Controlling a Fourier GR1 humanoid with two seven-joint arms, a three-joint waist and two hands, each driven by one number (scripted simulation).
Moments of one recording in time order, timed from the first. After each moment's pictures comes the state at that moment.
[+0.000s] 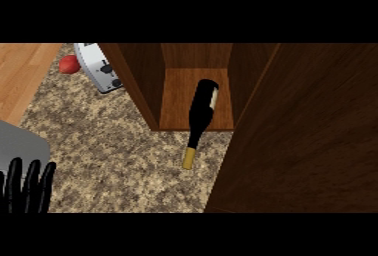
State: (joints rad) left arm 0.37 0.70 -0.54 -2.19 0.71 0.60 -0.66; right arm 0.09 -0.06 0.49 -2.41 -0.31 0.30 0.71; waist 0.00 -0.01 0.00
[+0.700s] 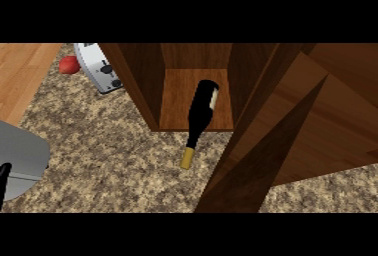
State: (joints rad) left arm 0.53 0.81 -0.28 -2.19 0.86 0.37 -0.67; right arm 0.02 -0.03 0.78 -2.42 -0.08 0.02 0.74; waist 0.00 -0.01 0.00
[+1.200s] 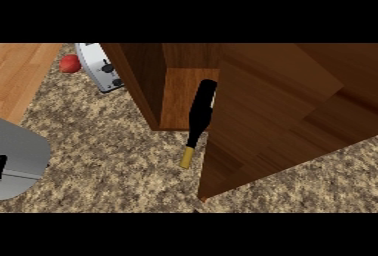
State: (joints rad) left arm 0.51 0.81 -0.20 -2.14 0.92 0.27 -0.63; right arm -0.18 -0.10 0.86 -2.39 0.09 -0.20 0.72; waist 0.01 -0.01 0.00
